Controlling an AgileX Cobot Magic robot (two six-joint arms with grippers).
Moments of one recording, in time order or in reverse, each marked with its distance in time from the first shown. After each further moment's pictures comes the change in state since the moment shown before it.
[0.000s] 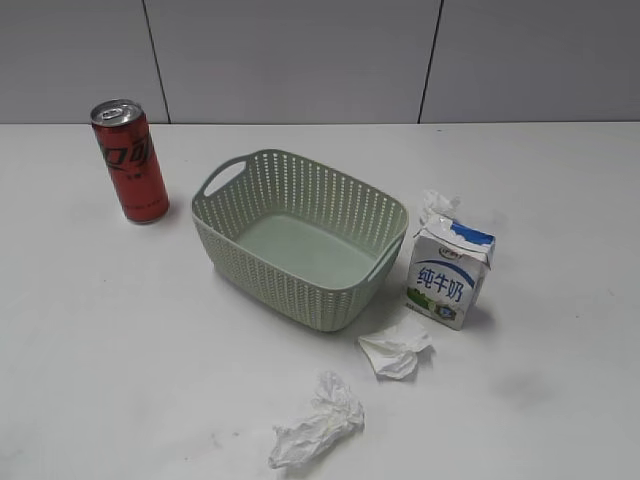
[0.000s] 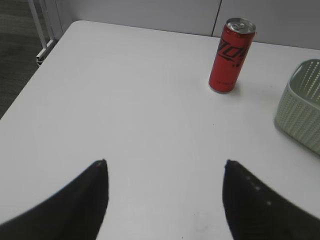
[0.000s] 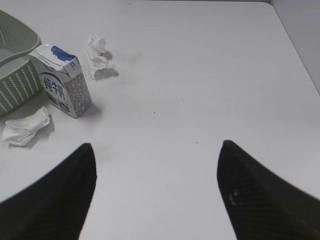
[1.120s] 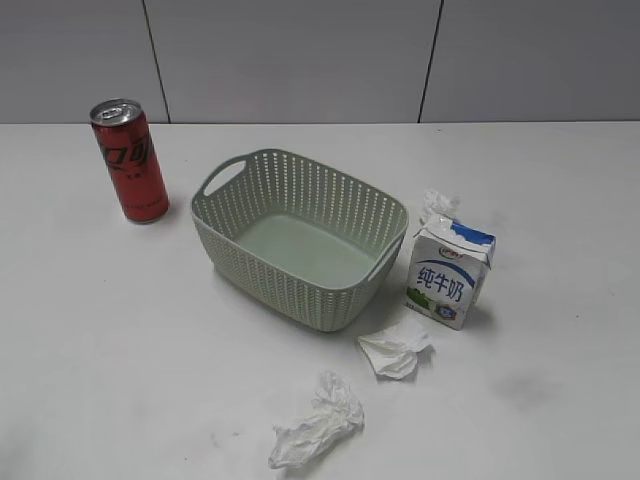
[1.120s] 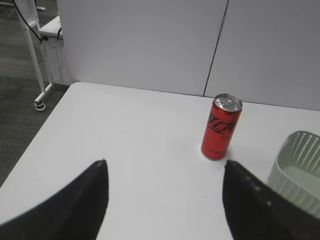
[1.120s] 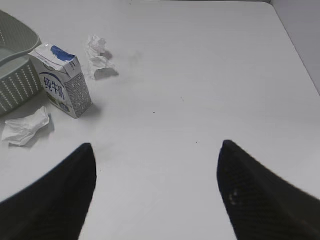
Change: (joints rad) left arm 0.000 0.439 -0.245 0.001 -0.266 0.015; right arm 0.000 0.000 0.000 0.000 0.000 0.000
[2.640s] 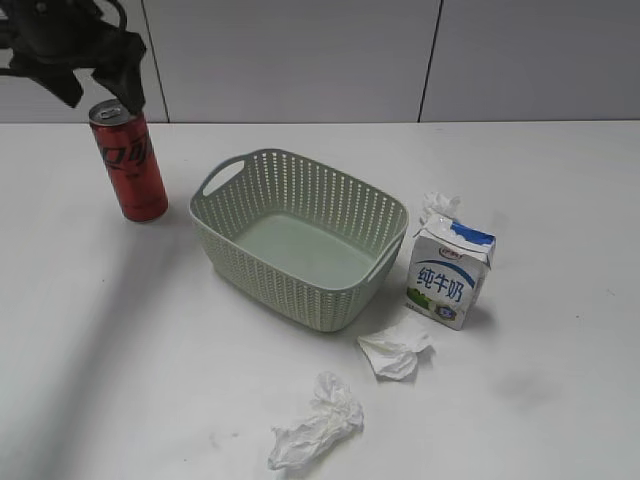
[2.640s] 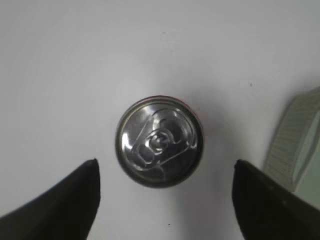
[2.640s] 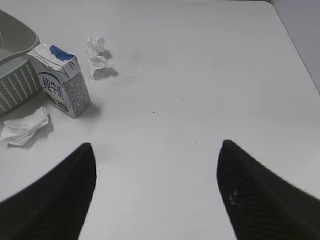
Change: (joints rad) left arm -0.260 1.572 -1.074 -0.038 0.346 0.154; right arm 0.000 0.000 0.000 0.000 0.000 0.000
